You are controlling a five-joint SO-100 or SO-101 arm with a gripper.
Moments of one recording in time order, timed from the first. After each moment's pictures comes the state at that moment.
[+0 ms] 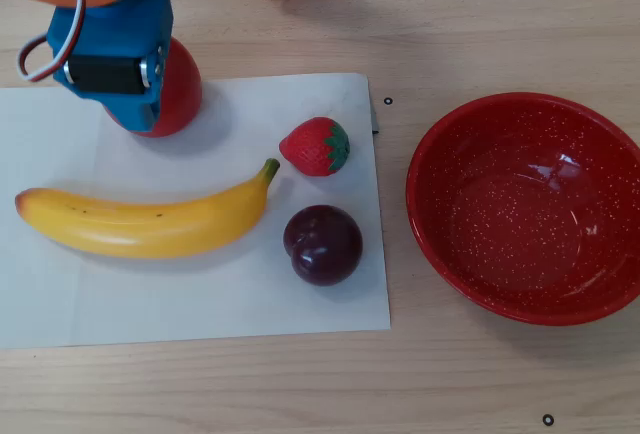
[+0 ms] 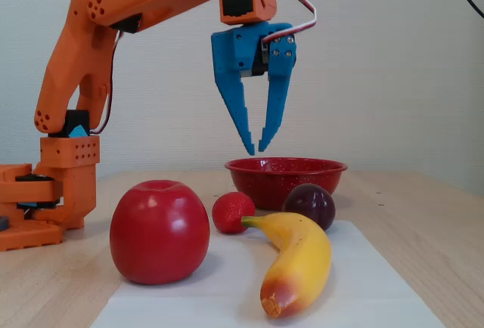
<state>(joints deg) -19.6 71.4 46.8 101.9 14.9</state>
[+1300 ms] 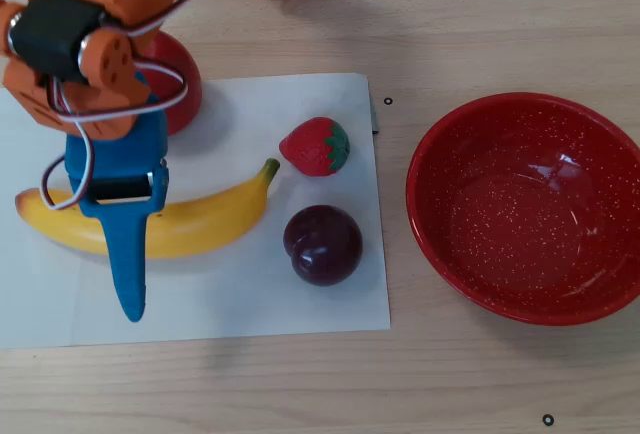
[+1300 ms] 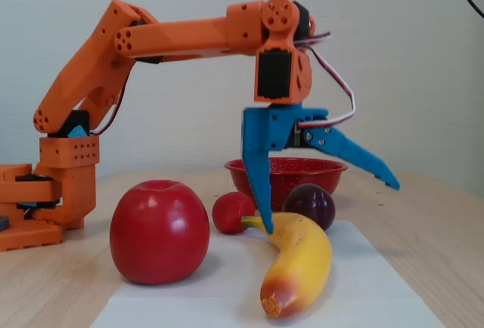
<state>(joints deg) -20.8 50.4 40.7 94.1 21.2</state>
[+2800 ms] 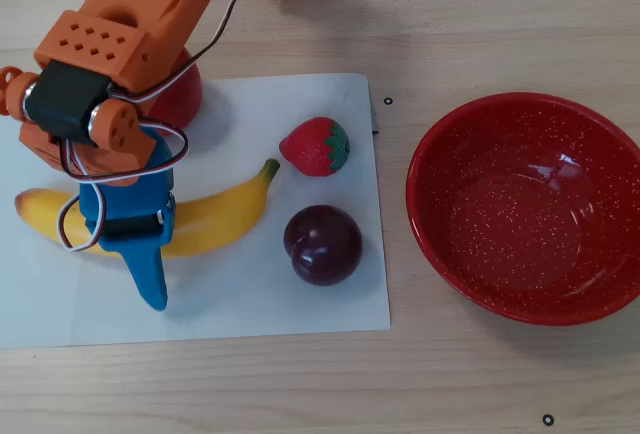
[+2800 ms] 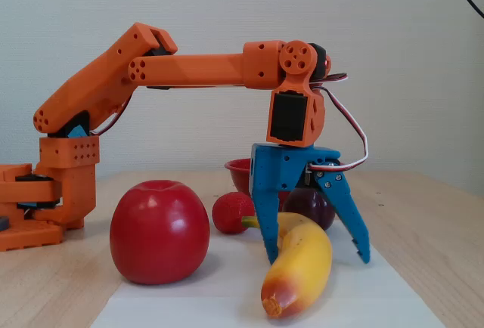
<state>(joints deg) -20.8 37.4 29.8 94.9 23.2</state>
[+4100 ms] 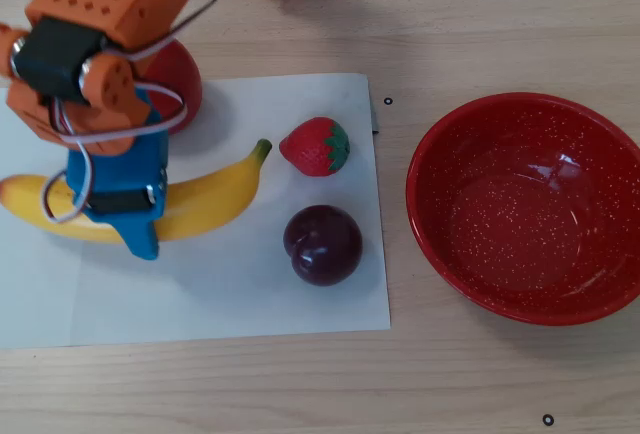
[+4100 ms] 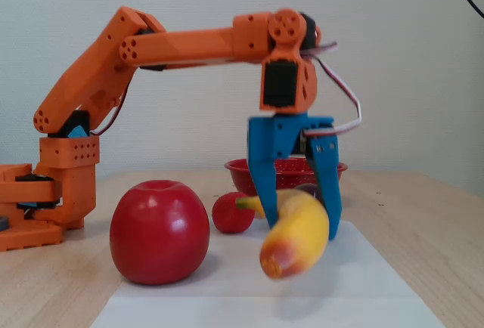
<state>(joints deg) -21.0 49.7 37.9 94.5 19.8</state>
